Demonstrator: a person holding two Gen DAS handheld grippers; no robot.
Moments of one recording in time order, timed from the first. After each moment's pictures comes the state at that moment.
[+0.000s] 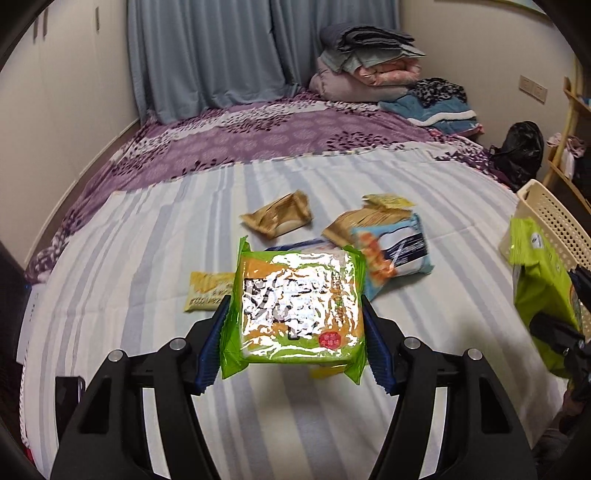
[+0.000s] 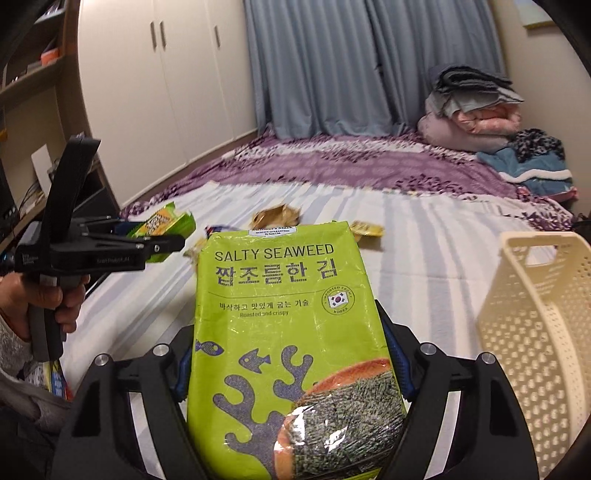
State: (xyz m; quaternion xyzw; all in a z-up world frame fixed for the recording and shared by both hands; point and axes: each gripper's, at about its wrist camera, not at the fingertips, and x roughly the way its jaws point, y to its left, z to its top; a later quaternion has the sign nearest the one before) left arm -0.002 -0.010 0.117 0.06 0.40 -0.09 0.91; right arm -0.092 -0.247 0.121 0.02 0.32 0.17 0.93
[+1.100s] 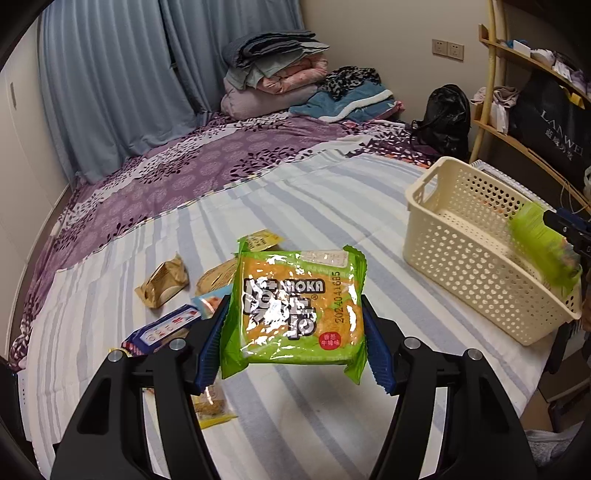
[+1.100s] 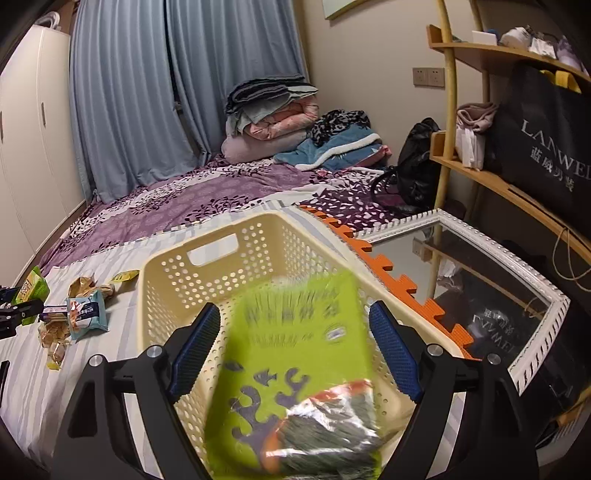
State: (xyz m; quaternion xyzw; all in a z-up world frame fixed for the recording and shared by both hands) left arm -0.009 -0.159 0.146 0.14 0.37 -0.21 0.89; right arm -0.157 -0.480 0.138 0.09 0.29 -0.16 0.94
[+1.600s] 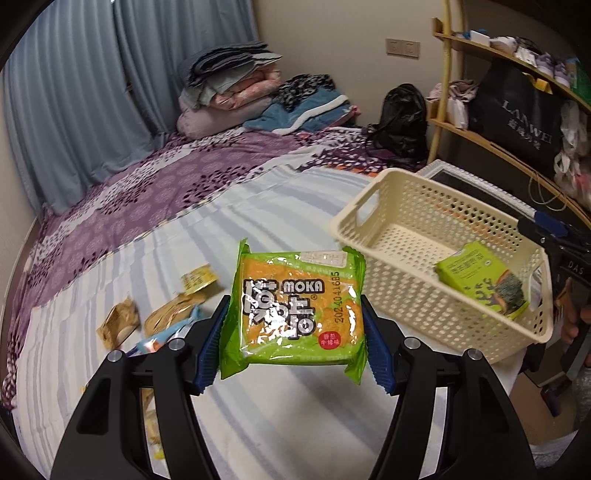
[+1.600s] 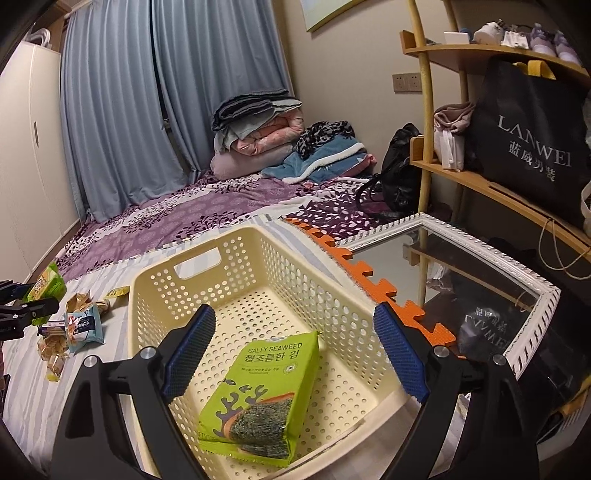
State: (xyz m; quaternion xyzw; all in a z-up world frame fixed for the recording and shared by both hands) left arm -0.016 -0.231 0.161 0.16 0.35 -0.29 0.88; right arm -0.180 -0.493 0.143 0.11 0.26 -0.18 0.94
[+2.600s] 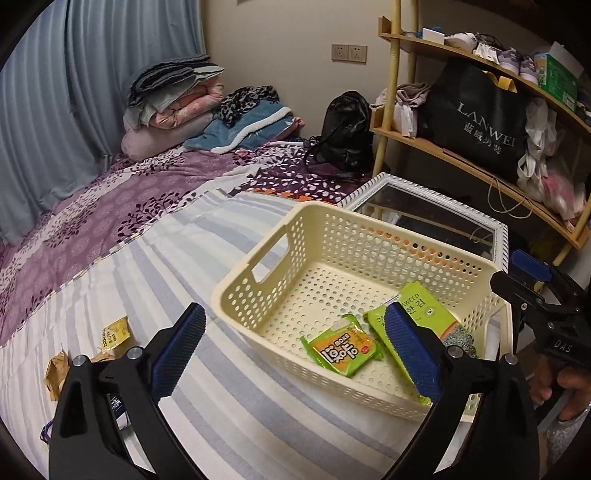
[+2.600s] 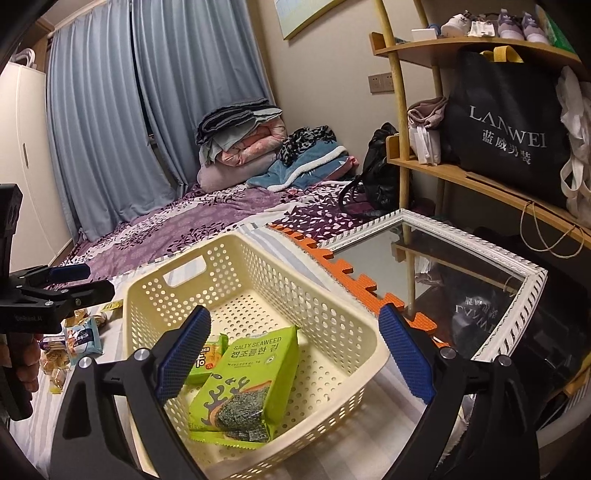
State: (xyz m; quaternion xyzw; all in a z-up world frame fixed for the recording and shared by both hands) left arm -0.011 -0.327 0.164 0.15 0.34 -0.37 0.85; right arm -0.203 -0.497 0.144 0.13 0.24 -0.20 0.94
